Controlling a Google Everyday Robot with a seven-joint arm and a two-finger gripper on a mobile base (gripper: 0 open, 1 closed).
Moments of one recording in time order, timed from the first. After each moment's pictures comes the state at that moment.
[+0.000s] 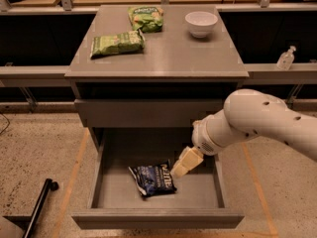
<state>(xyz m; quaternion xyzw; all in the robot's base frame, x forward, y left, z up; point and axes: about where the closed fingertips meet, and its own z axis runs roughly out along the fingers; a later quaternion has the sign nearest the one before) 0.502 -0.085 0.701 -0.51 0.82 0.13 0.24</state>
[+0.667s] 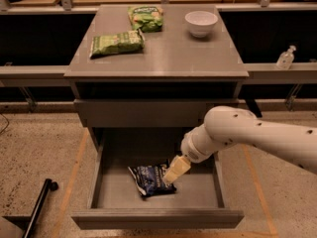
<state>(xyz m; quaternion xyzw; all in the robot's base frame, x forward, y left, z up) 0.524 -0.072 0.620 -0.50 0.83 0.14 0.22</state>
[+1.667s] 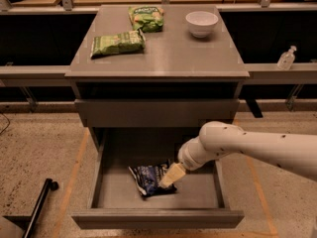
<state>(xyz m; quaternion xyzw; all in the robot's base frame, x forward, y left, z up) 0.542 -0.062 0.541 -0.47 0.84 0.17 0.21</state>
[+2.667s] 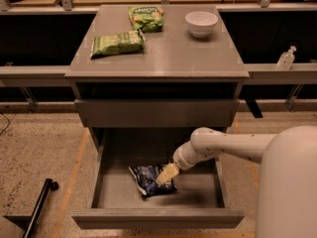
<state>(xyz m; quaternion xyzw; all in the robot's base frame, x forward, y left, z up) 0.594 -0.052 0.444 -0.44 0.86 0.19 0.19</state>
